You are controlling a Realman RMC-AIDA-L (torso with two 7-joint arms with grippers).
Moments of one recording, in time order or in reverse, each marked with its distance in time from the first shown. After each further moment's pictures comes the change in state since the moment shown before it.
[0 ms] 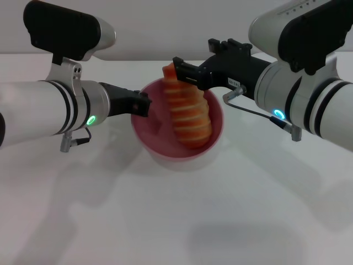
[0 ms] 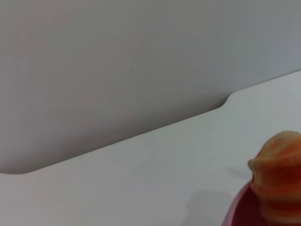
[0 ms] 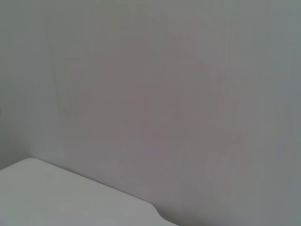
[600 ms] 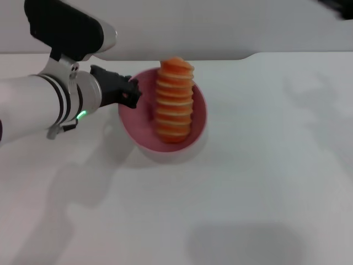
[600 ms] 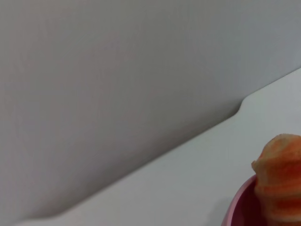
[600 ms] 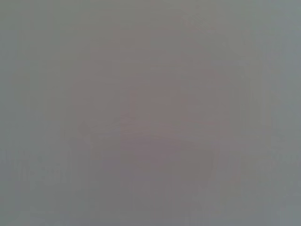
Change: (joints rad) left arm 0.008 0.002 -0.010 -0.020 0.062 0.085 0.179; right arm -0.285 0.011 0.223 -0.301 -0.327 -0.037 0.117
